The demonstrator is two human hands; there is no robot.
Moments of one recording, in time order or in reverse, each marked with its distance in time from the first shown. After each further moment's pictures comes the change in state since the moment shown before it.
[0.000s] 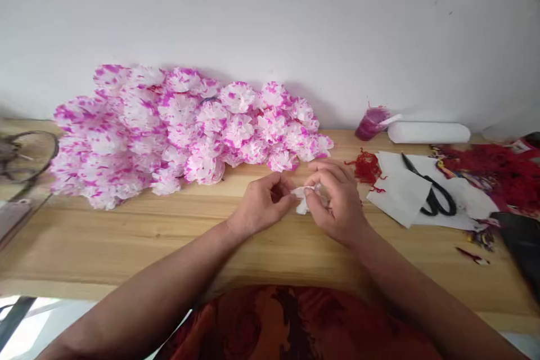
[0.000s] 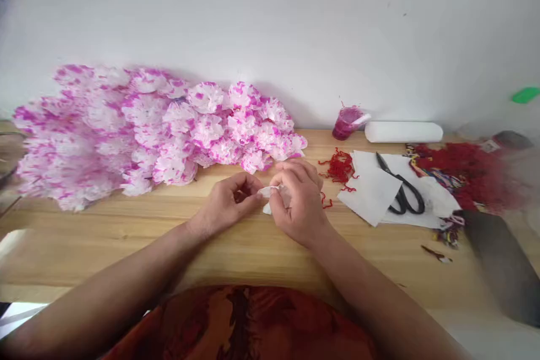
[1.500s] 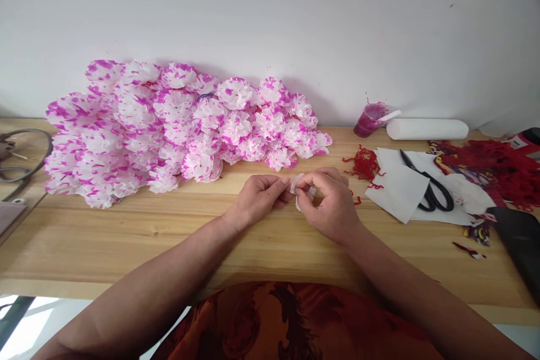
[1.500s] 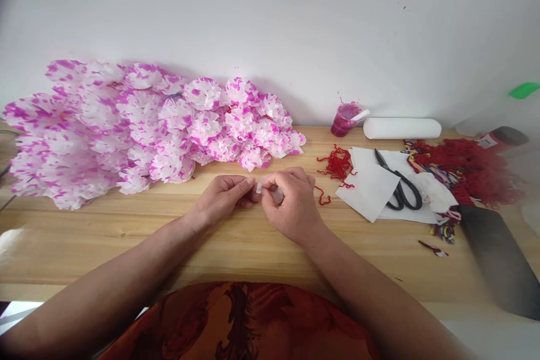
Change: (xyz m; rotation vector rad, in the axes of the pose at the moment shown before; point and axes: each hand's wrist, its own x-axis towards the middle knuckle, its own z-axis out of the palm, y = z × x) left_hand 0.009 -0.006 -0.002 -0.367 -0.087 -0.295; right_hand -0.006 -0.007 0.012 0.019 -0.028 0.104
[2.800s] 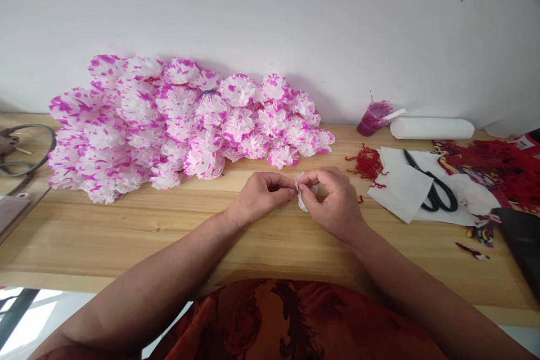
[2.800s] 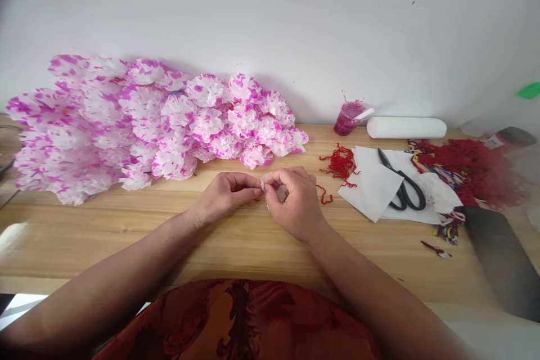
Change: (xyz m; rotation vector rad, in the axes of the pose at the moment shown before) left_hand -0.004 0.008 -0.003 0.149 -0.031 0.069; right_hand 0.002 0.001 -0.001 0.079 0.008 0.040
